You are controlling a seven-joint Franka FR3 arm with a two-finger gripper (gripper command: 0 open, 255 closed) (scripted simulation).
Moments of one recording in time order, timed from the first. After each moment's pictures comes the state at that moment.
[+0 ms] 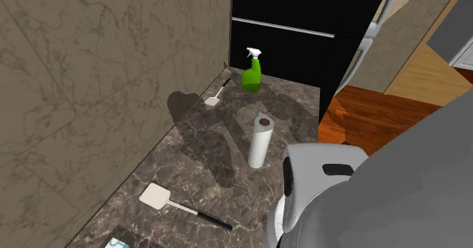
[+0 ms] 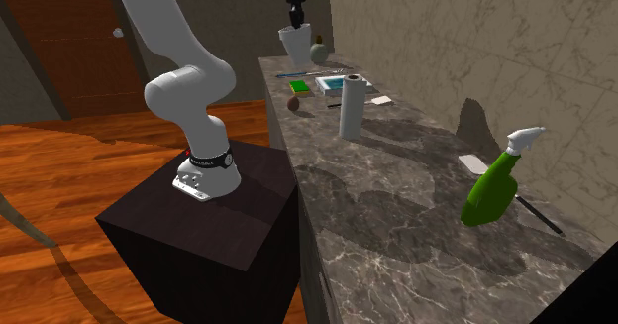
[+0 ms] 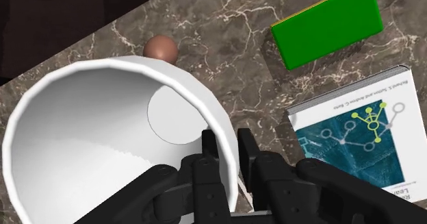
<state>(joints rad) -0.16 -0.40 1.39 -1.79 0.23 1.62 1.05</state>
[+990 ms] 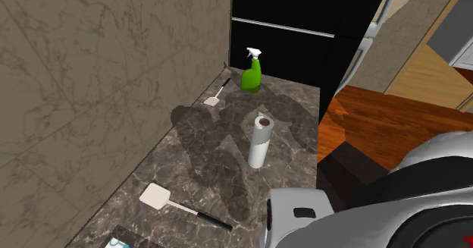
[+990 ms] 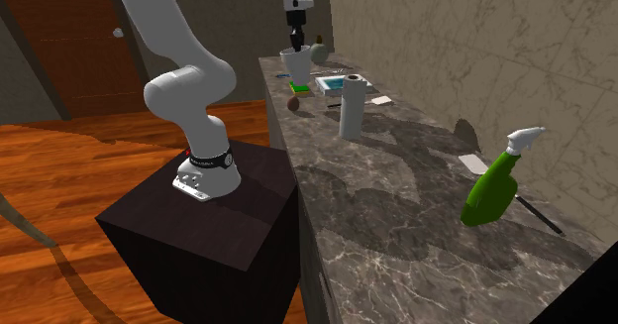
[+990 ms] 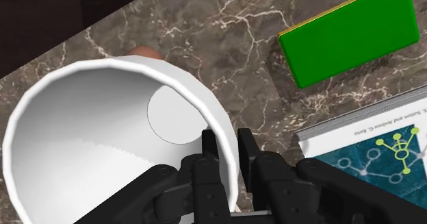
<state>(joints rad) -0.18 -0.41 1.46 -1.97 0.26 1.81 1.05</state>
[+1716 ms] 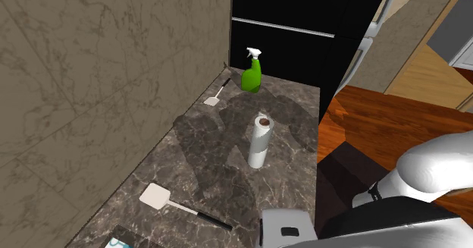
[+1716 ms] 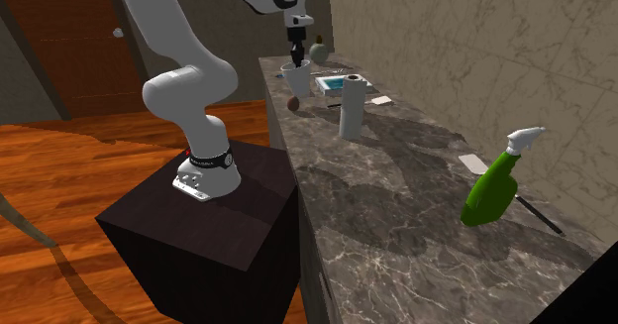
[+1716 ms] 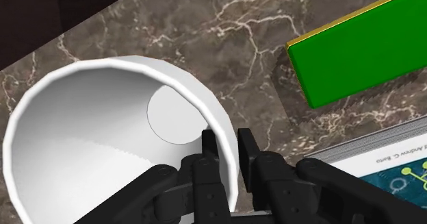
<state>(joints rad) -0.27 -0.43 1.58 -2.07 0.30 1.95 1.04</state>
